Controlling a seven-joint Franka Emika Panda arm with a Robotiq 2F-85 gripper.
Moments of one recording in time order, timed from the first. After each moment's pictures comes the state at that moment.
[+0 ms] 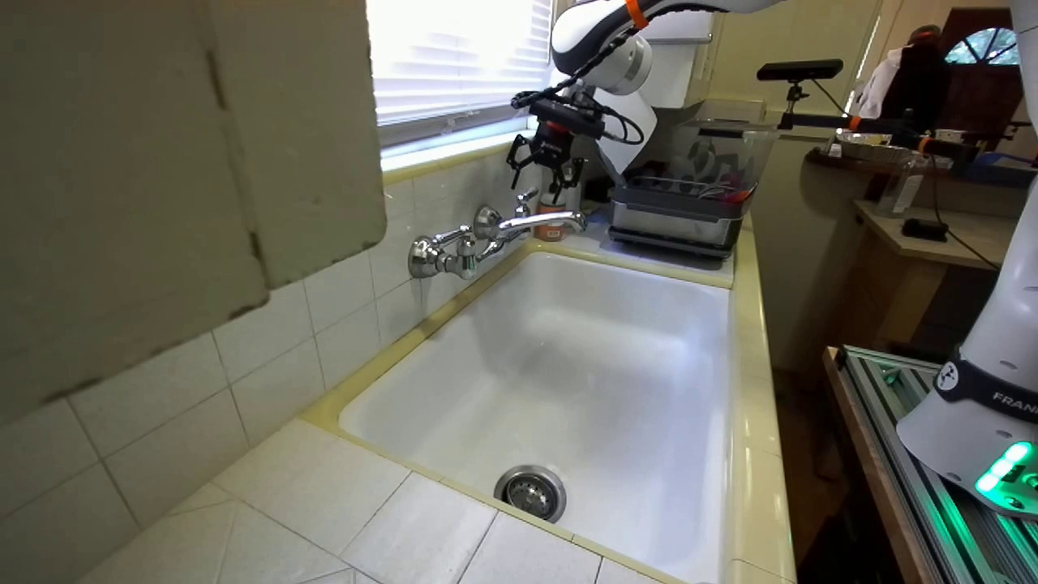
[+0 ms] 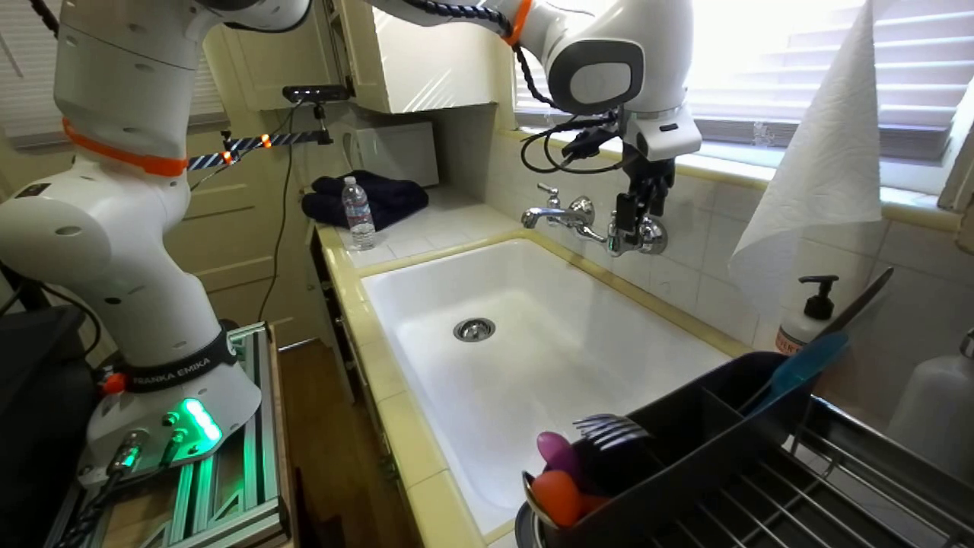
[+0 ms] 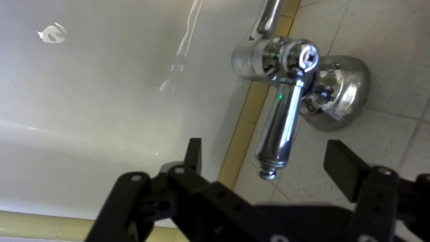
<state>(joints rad) -0.22 0.47 -0.15 -1.61 0.38 2.24 0.68</state>
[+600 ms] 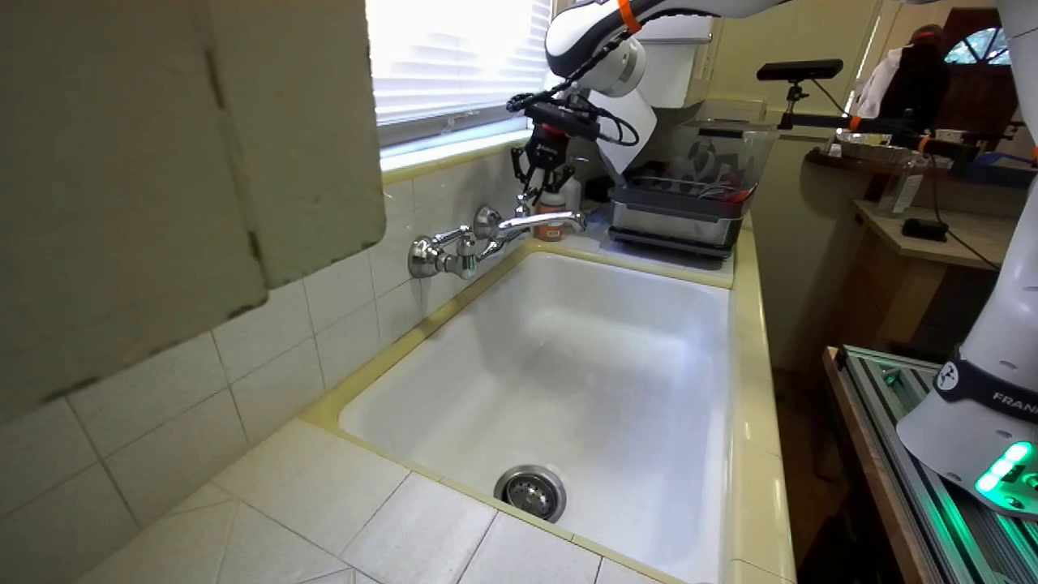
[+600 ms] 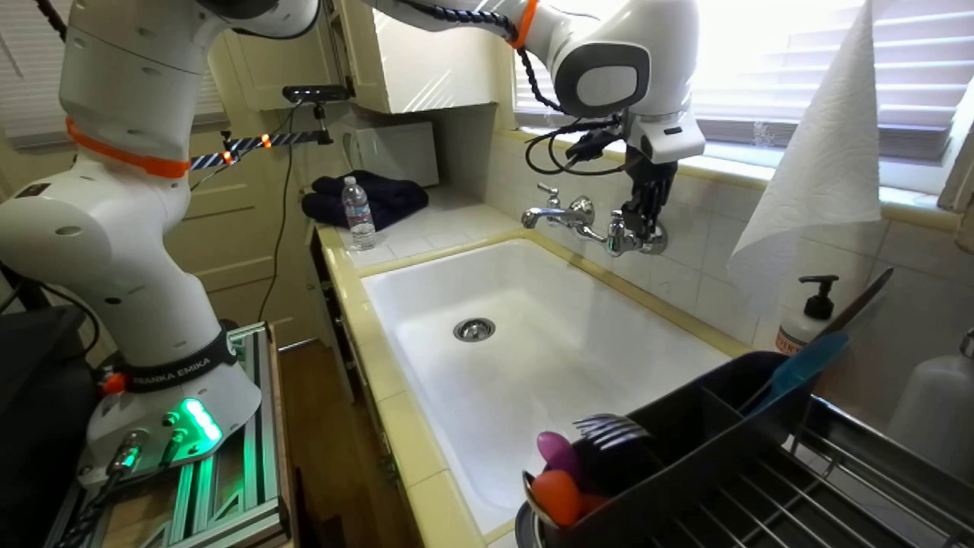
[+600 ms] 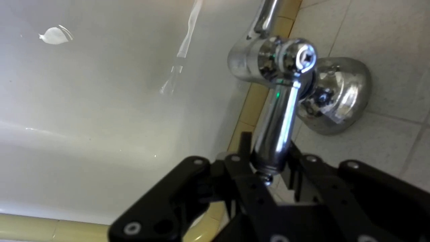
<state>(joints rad) -0.22 0.50 -0.15 -1.57 0.38 2.22 0.69</state>
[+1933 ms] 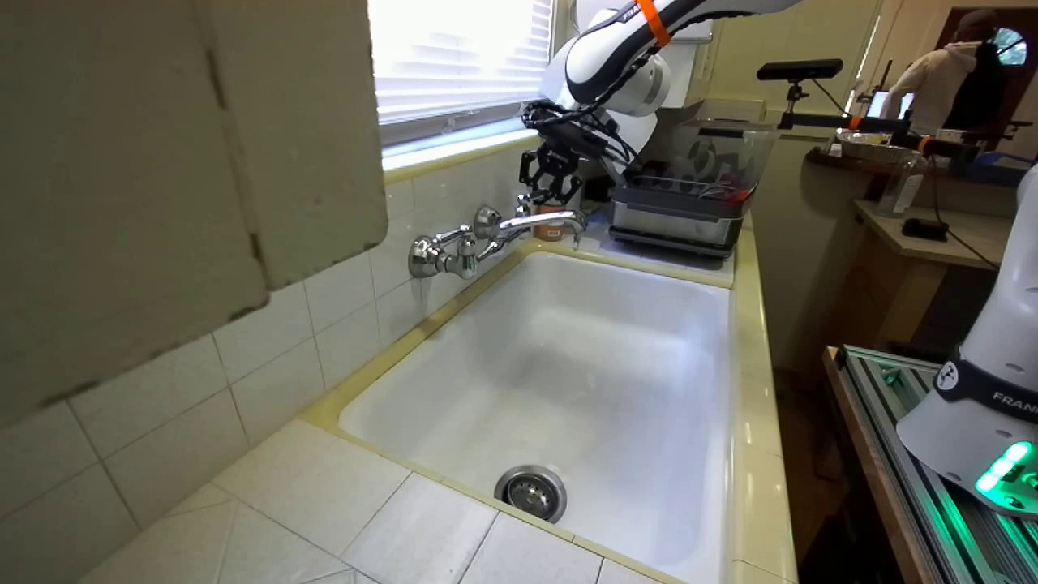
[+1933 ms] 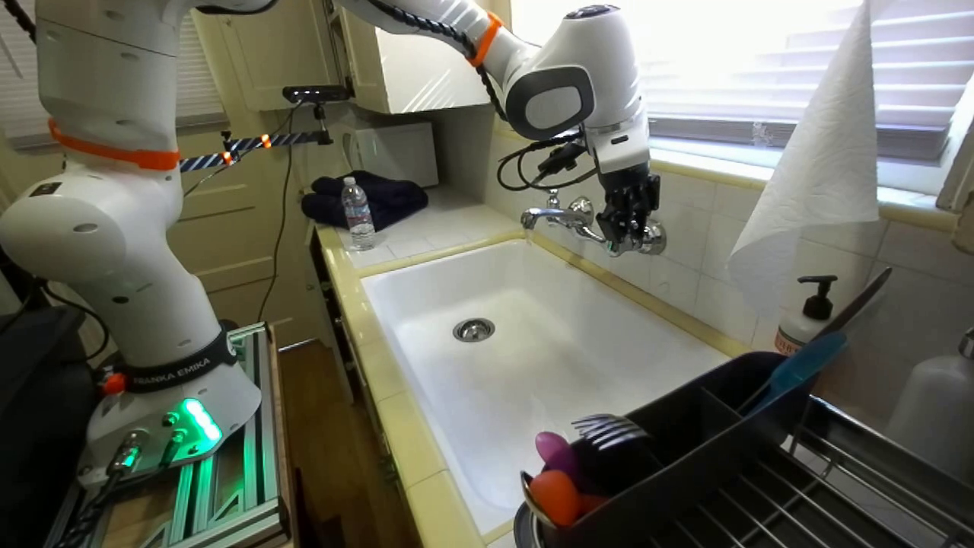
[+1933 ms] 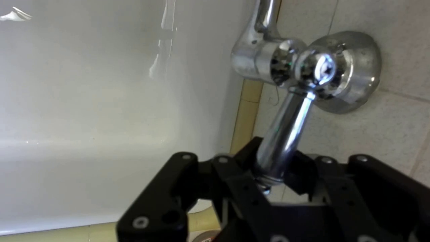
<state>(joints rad) -0.12 0.36 -0.19 -1.88 0.33 2.56 0.89</state>
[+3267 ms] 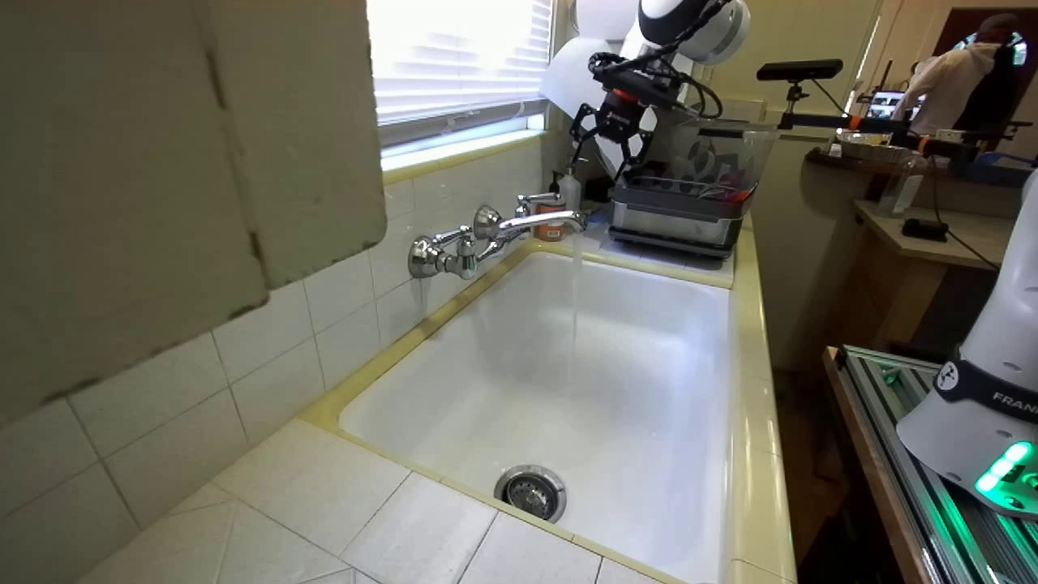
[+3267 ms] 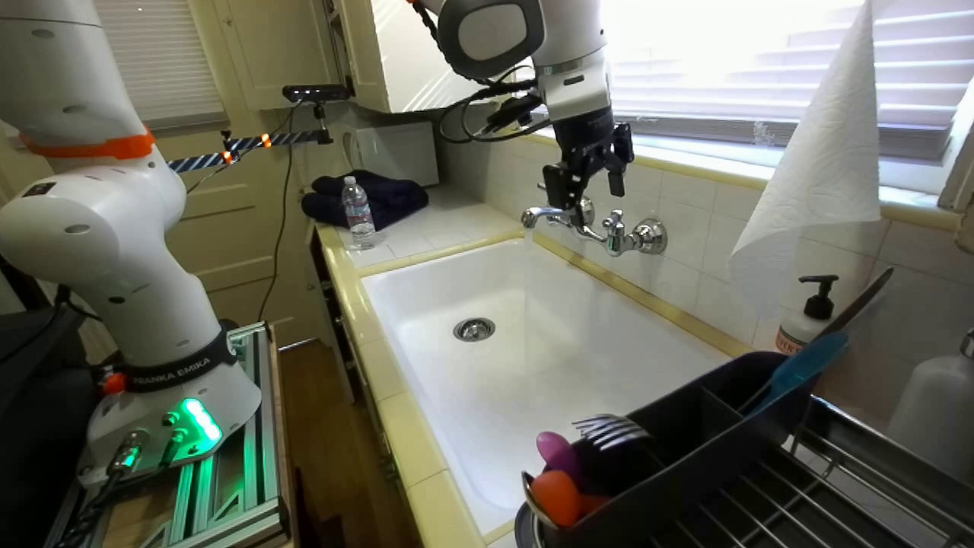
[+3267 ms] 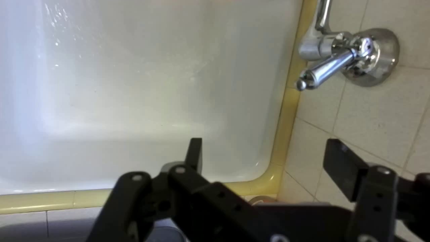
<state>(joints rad) -0.17 0.03 -0.23 -2.10 0.25 2.40 0.88</state>
